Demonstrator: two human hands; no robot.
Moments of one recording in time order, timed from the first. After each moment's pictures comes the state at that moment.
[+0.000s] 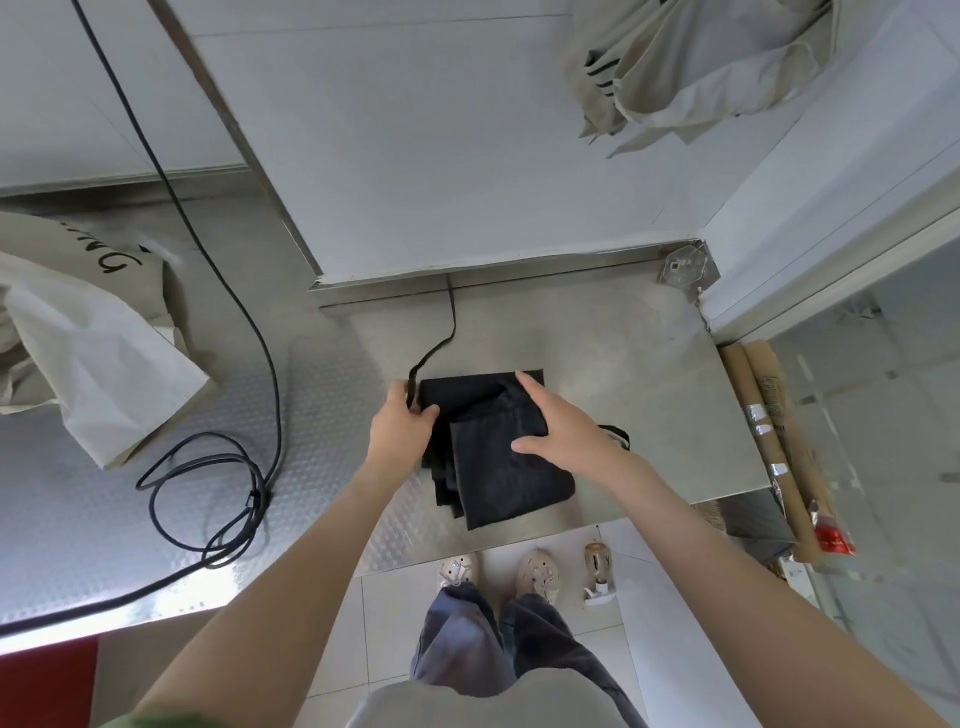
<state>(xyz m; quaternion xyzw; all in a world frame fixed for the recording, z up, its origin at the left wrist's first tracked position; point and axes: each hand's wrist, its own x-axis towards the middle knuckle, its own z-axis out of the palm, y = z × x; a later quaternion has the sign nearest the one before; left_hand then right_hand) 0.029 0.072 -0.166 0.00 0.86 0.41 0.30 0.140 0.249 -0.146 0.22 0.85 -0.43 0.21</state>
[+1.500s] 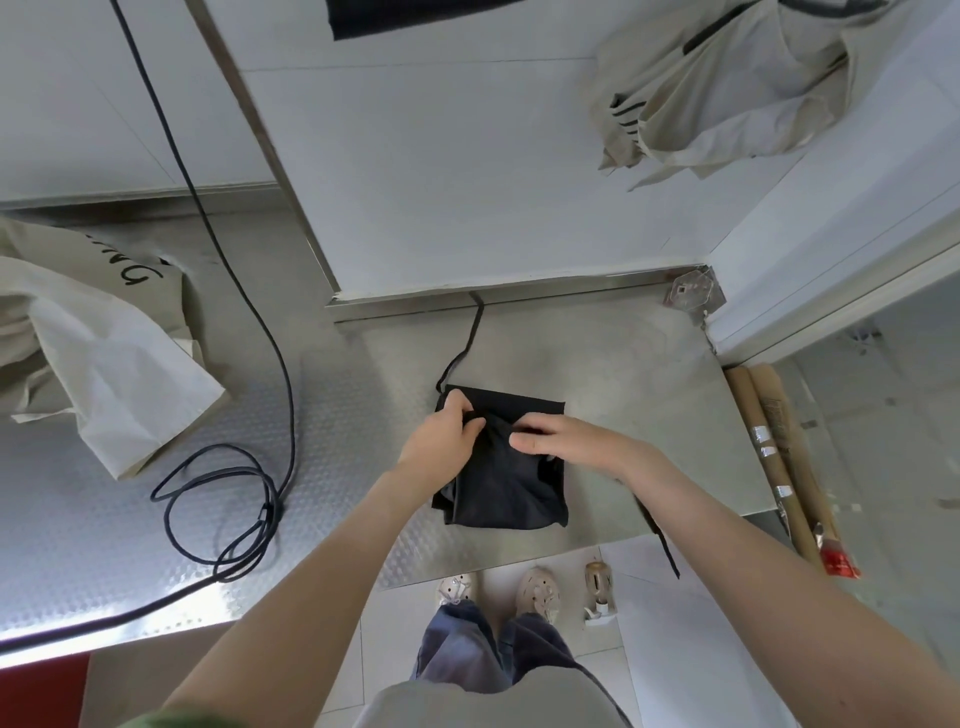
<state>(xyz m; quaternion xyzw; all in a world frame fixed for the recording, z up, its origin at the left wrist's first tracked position) 0.029 0.086 -0.152 0.24 0.87 0.29 0.31 0.121 0.263 -0.139 0.18 0.77 -0.52 0.33</state>
